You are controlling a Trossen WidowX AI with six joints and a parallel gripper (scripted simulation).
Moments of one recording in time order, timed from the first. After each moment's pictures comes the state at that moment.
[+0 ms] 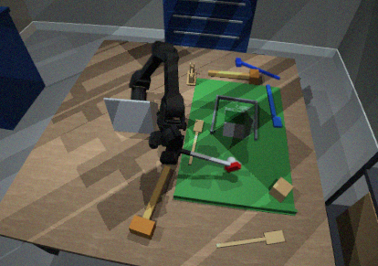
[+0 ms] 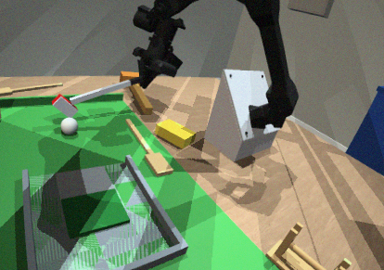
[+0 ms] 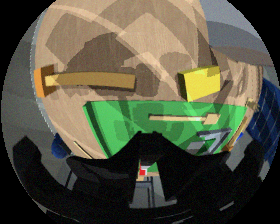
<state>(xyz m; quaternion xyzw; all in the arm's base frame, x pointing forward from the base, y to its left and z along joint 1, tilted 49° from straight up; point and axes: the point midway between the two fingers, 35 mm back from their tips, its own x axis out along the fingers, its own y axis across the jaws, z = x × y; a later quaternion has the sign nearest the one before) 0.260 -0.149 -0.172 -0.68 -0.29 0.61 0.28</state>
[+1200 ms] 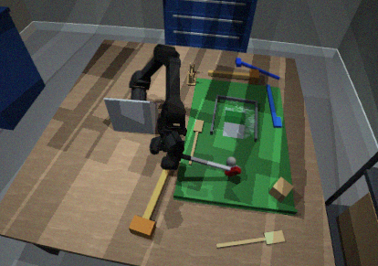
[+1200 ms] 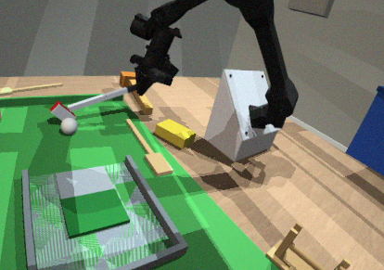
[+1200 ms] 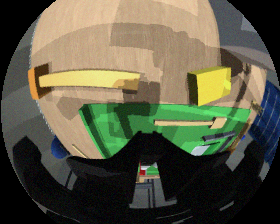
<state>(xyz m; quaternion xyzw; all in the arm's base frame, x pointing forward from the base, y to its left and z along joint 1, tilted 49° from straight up) 0.259 -0.133 -0.196 -0.69 -0.29 0.61 0.28</state>
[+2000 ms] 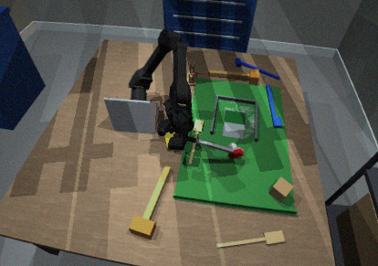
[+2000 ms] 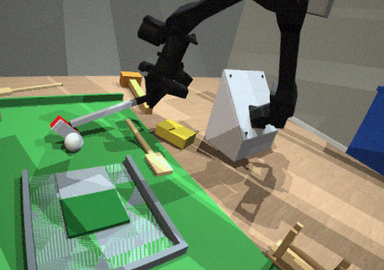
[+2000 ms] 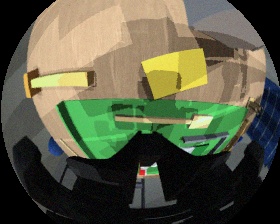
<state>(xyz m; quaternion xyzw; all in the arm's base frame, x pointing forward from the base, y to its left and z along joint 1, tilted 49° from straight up) 0.260 -0.073 -0.132 -0.69 -0.29 0.60 0.28</state>
